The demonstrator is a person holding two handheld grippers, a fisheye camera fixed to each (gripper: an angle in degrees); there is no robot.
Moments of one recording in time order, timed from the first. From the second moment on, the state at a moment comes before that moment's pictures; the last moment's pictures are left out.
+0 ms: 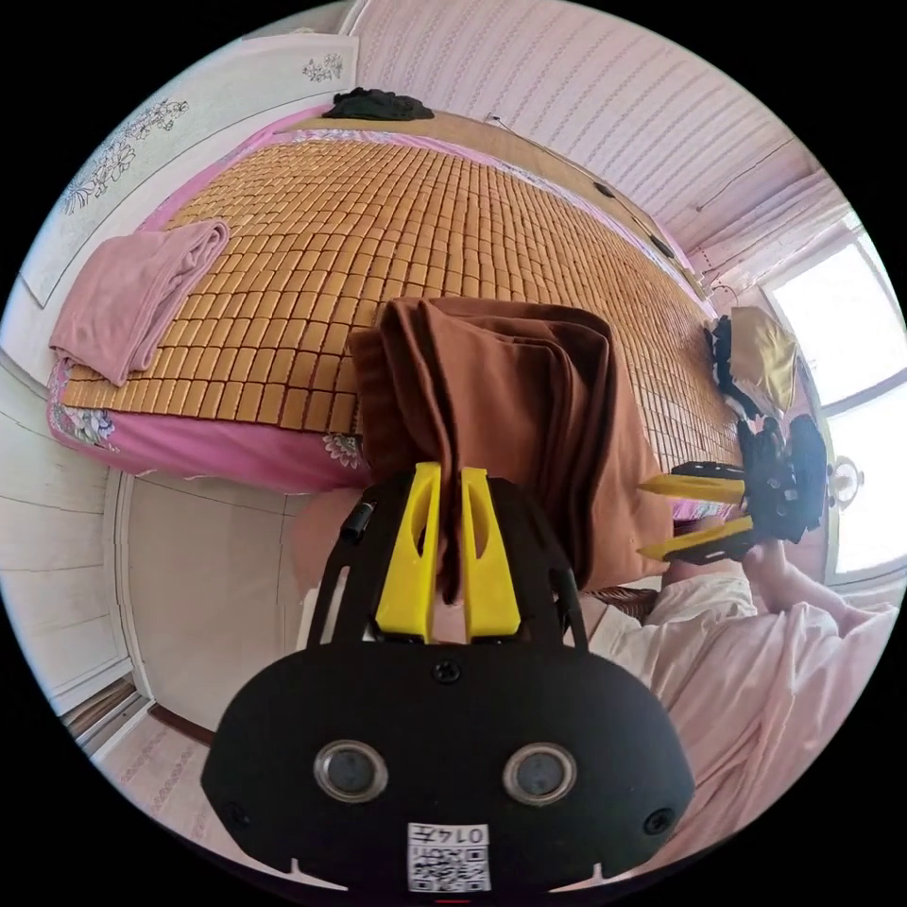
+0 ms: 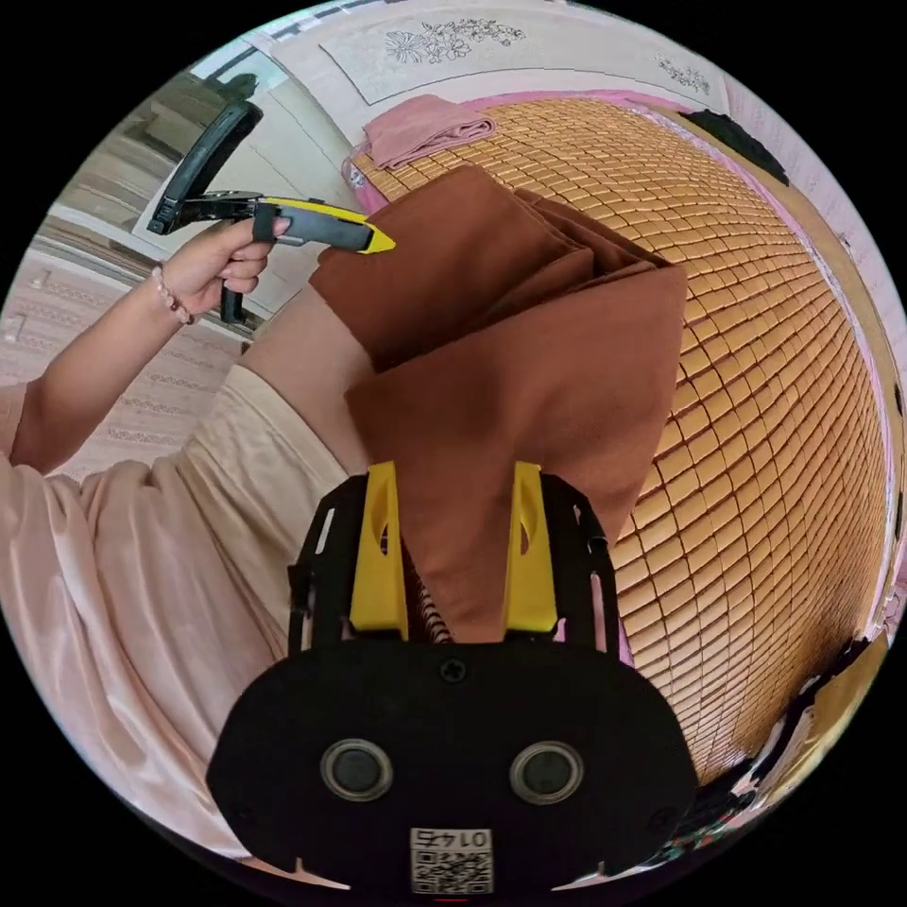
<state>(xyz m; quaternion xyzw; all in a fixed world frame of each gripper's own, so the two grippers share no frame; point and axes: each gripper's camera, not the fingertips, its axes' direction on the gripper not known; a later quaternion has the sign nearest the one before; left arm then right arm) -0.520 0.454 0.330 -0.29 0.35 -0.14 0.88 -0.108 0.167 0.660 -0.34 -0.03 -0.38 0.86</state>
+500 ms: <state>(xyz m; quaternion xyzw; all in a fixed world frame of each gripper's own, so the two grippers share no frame) -0.526 0.452 0.315 -0.26 0.41 -0.16 0.86 -0.079 0.190 0.642 -0.34 0.07 -0.41 0.84</state>
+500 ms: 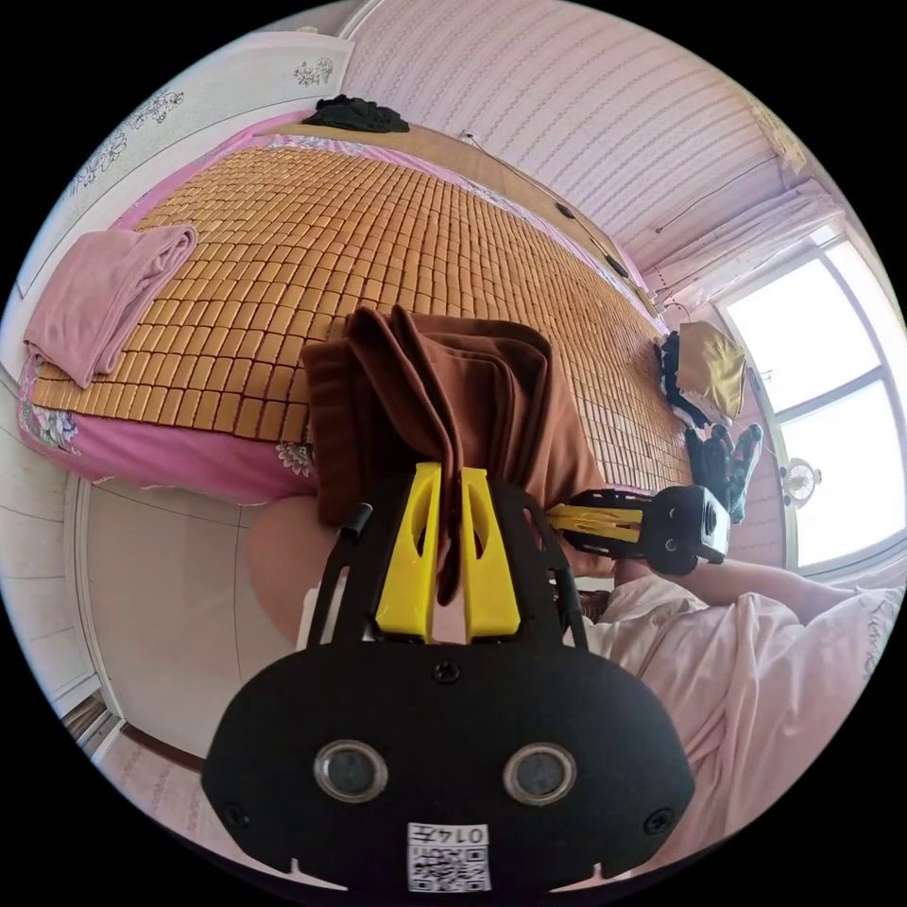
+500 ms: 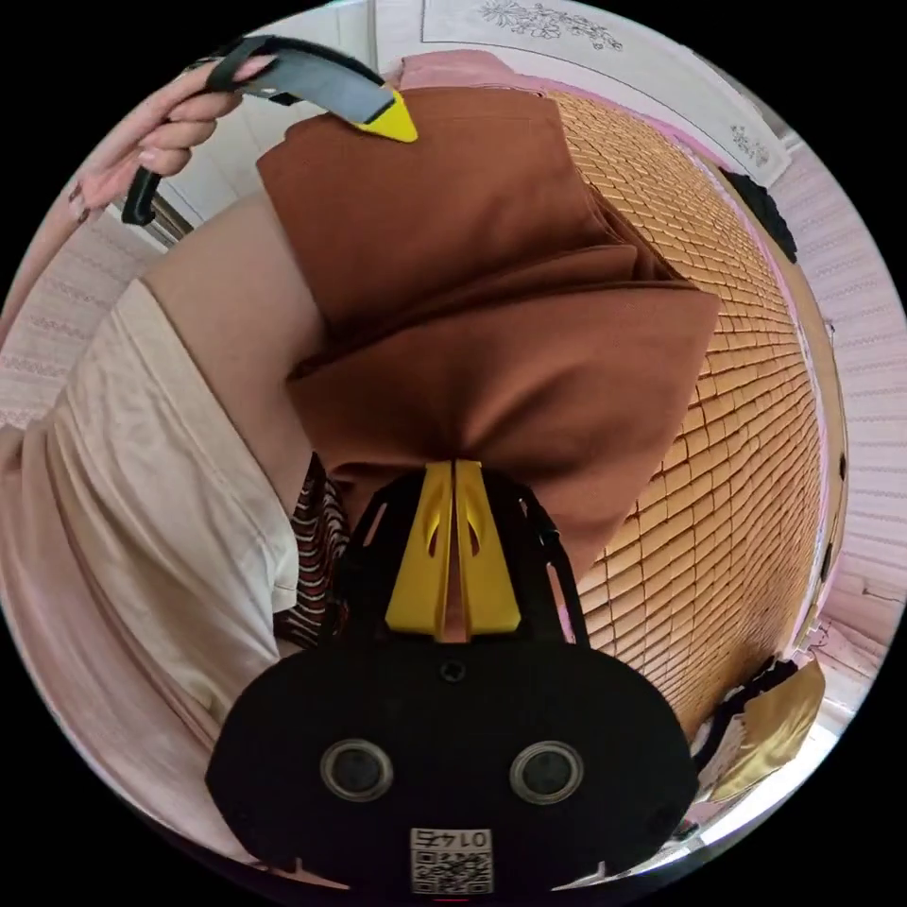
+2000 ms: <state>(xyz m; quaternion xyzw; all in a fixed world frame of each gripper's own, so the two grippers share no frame) -0.497 0.402 0.380 -0.37 0.29 -0.11 0.87 0.271 0.196 0.376 -0.21 0.10 0.02 0.97</state>
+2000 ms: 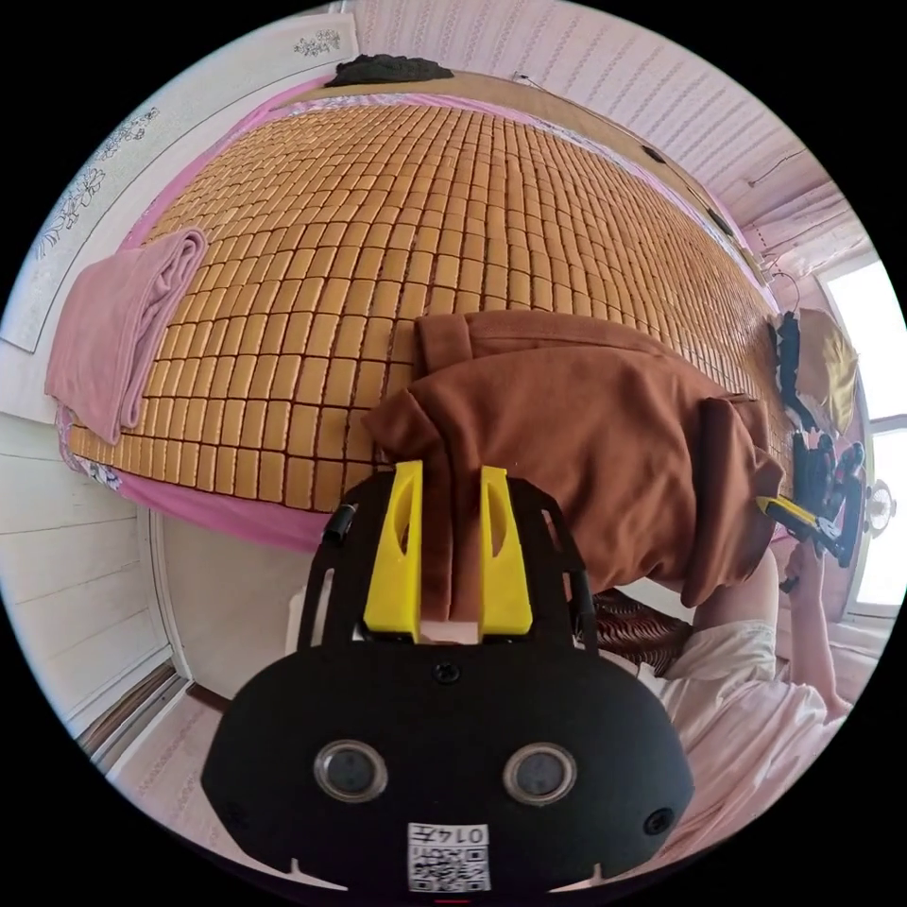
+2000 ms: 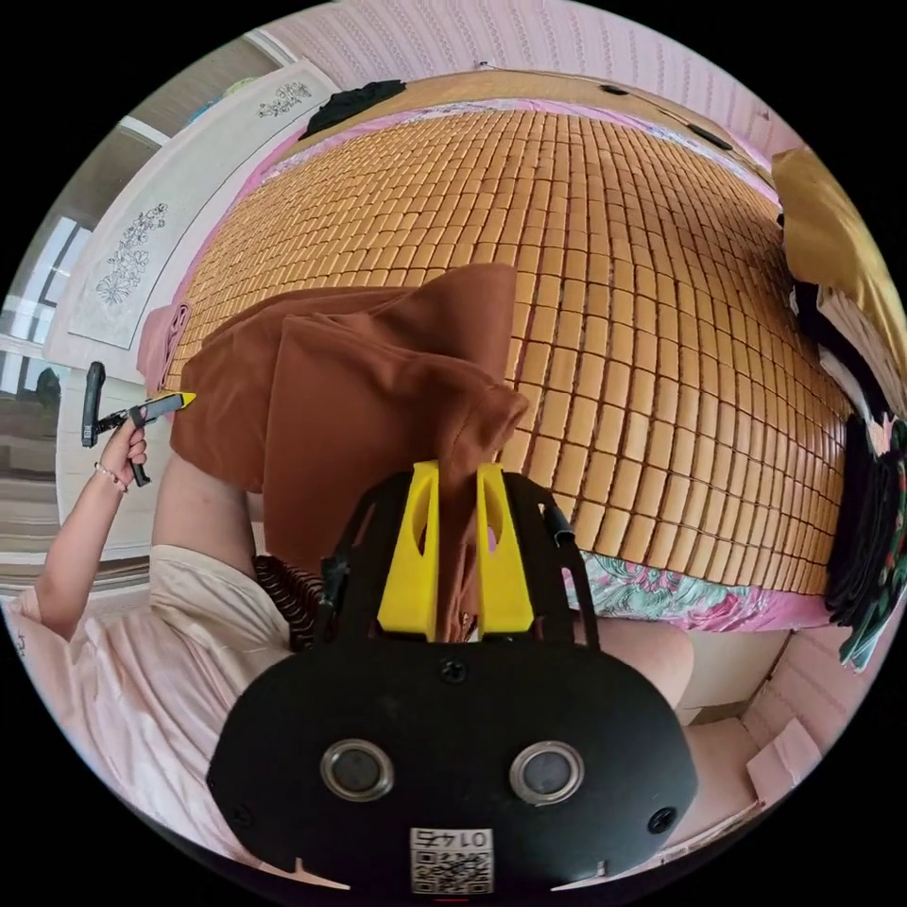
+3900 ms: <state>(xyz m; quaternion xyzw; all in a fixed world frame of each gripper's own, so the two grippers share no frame) -0.843 0.500 0.375 -0.23 0.34 -0.50 0.76 0.495 0.290 0.119 0.03 0.07 0.29 0.95</state>
